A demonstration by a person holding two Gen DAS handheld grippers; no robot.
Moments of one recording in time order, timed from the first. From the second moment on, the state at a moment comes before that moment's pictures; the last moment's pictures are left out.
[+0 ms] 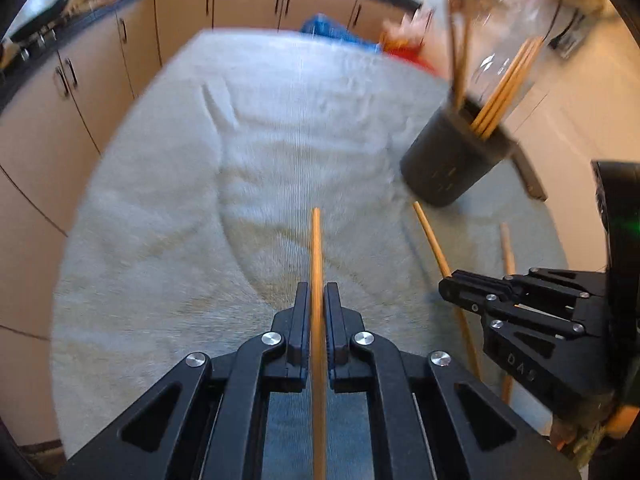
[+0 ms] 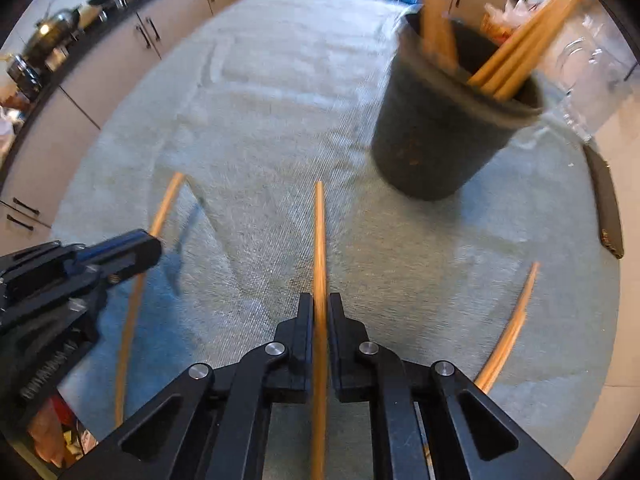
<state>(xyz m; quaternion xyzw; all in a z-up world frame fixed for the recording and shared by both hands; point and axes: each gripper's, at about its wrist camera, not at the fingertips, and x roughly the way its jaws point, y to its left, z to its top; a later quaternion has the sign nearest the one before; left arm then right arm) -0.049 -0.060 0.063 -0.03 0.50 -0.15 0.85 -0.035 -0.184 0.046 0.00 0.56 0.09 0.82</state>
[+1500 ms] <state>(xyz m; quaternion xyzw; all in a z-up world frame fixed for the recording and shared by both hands) -0.091 -0.131 0.274 -0.05 0.22 -0.20 0.95 -0.100 -0.291 0.235 0.14 0.21 0.09 0.96</state>
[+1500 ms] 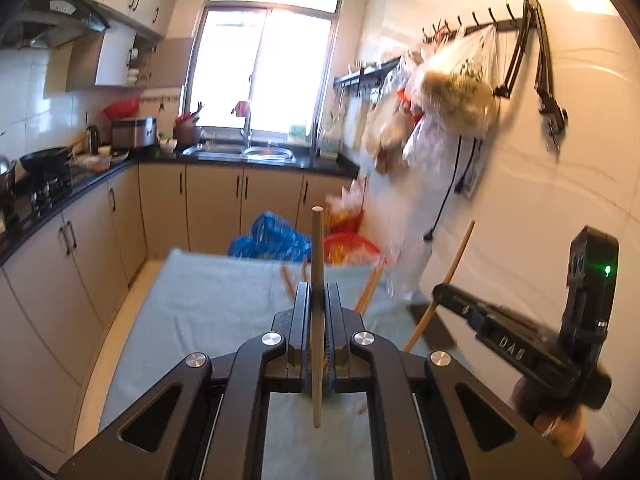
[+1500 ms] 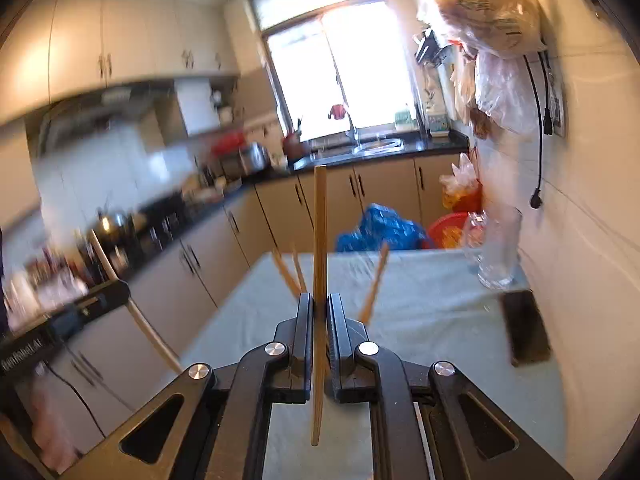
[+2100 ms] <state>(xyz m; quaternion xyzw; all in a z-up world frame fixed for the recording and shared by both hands) 0.025 -0.194 0.206 -0.04 0.29 -0.17 0.94 -0.015 -0.304 0.176 0.18 0.25 0.05 0.95</state>
